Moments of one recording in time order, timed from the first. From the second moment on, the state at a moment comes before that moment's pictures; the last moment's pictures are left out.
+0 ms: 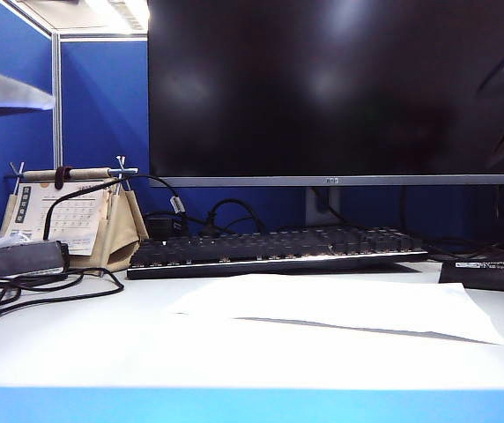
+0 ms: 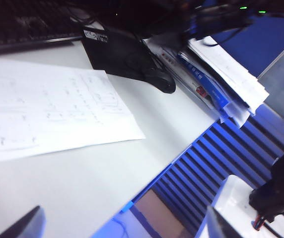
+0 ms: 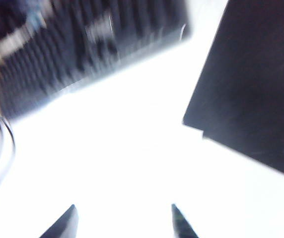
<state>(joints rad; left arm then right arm) -0.49 0.47 0.31 -0.05 0.56 -0.34 -0.24 1.59 1.16 -0.52 -0.72 0.20</state>
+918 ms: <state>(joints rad) -0.49 0.47 0.31 -0.10 0.54 -0.33 -0.13 1.83 1.16 -0.48 -0.48 0.06</state>
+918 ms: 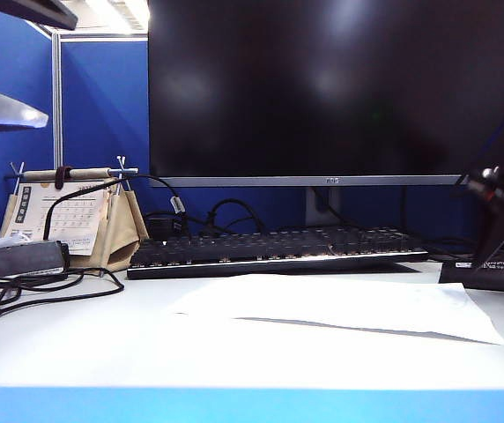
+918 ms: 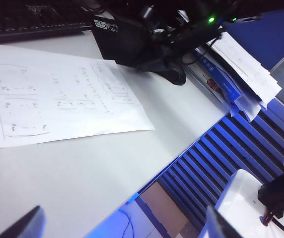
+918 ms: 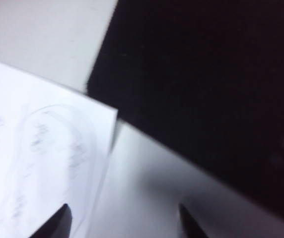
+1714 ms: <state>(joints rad) -0.49 0.47 0.31 -0.10 0.54 -0.35 -0.06 1.93 1.17 -0.24 -0.57 0.12</state>
